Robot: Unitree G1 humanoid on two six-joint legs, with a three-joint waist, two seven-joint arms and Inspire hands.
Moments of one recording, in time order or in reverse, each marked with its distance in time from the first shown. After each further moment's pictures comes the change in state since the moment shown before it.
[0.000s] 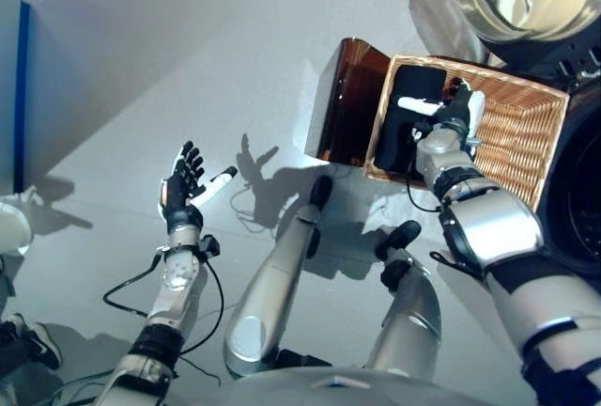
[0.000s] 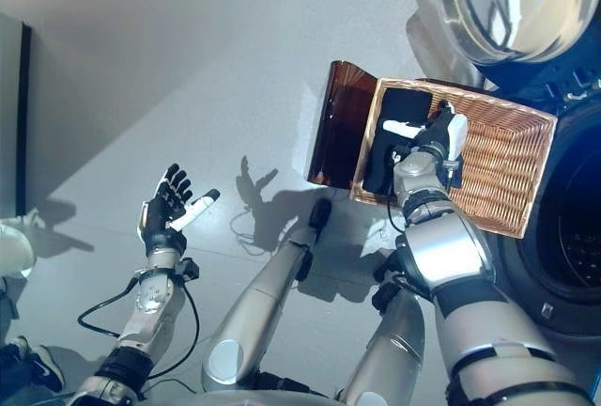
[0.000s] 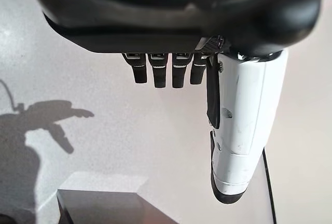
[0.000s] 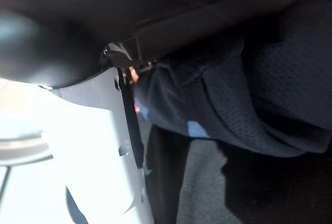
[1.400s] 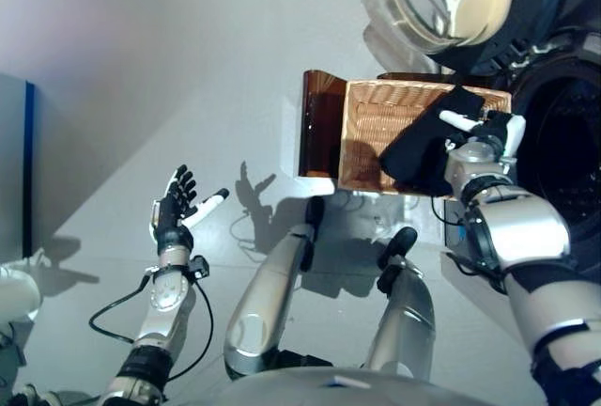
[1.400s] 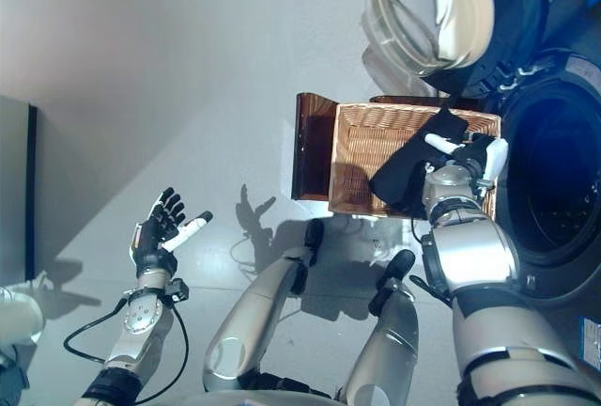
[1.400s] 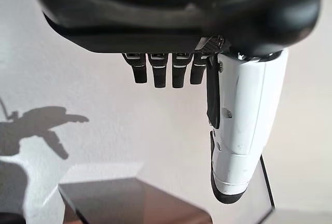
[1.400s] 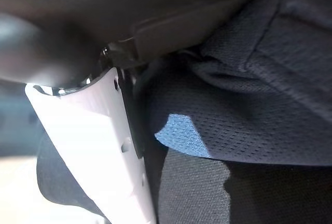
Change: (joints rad) left arm 0.107 0.019 0.022 0.032 -0.007 0.022 -0.064; right arm 0.054 -0.139 -0.128 0.015 -0.002 0.040 -0.021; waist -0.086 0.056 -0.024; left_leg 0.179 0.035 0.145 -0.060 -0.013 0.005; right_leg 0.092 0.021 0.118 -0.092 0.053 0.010
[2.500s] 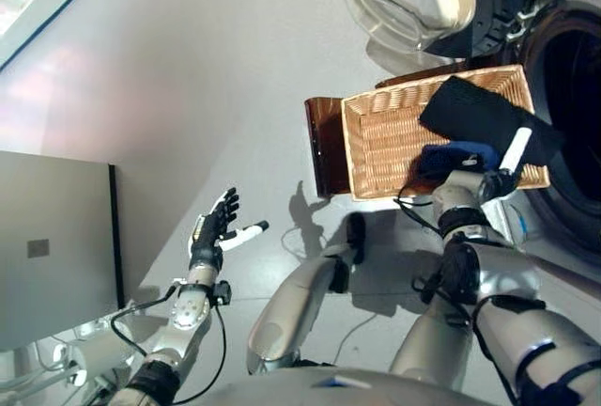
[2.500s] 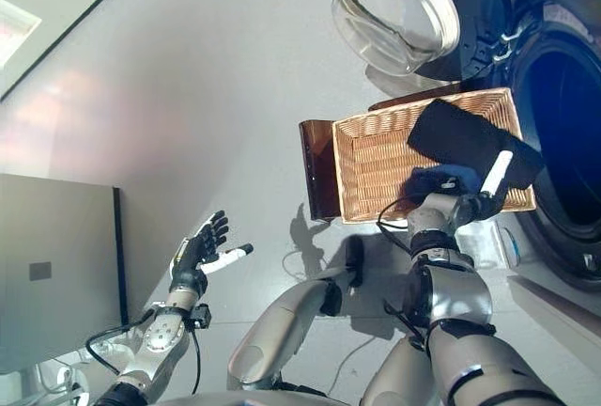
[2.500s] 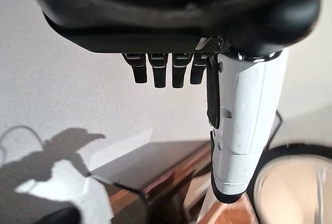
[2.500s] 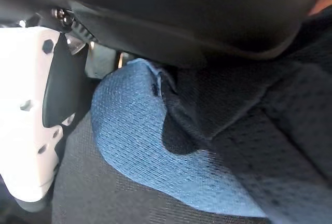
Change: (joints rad) left arm 0.045 0.017 -0.206 0.026 0.123 0.005 -0.055; right arm 0.254 0.178 -0.519 -0.435 0.972 -0.541 0.130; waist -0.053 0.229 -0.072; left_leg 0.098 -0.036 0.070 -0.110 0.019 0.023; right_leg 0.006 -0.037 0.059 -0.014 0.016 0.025
